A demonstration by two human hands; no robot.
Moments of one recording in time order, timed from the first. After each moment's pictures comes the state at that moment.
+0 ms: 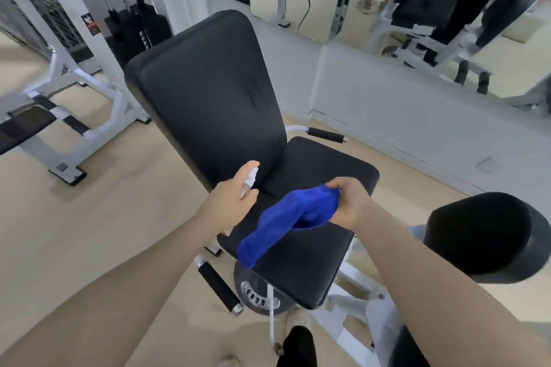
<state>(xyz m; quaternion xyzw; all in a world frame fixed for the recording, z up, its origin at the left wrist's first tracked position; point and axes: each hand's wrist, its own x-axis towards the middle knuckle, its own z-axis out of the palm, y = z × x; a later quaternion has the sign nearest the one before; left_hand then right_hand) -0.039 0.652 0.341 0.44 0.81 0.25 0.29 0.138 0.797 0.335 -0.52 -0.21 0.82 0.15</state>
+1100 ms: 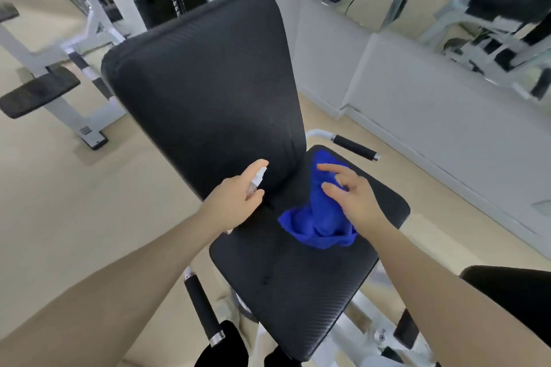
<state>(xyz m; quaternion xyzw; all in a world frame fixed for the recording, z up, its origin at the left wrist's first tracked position) -0.078 0.735 0.308 0.39 0.84 0.24 0.28 0.088 0.905 0.290 -0.35 -0.76 0.54 0.12</state>
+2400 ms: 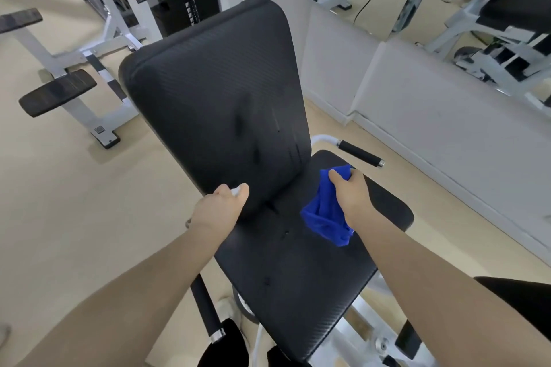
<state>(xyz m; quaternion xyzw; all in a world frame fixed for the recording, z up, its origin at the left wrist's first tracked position) -0.077 0.715 0.286 0.41 0.88 -0.20 0.12 0.056 0.914 0.289 -0.55 -0.60 0.57 0.12</state>
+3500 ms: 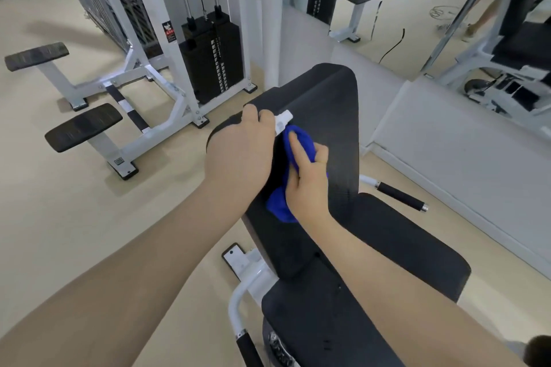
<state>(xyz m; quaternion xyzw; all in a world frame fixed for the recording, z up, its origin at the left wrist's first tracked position) -0.220 0.731 0.455 0.40 0.91 -0.01 -0.09 -0.143 0.811 0.352 -0.27 -0.84 0.34 0.32</state>
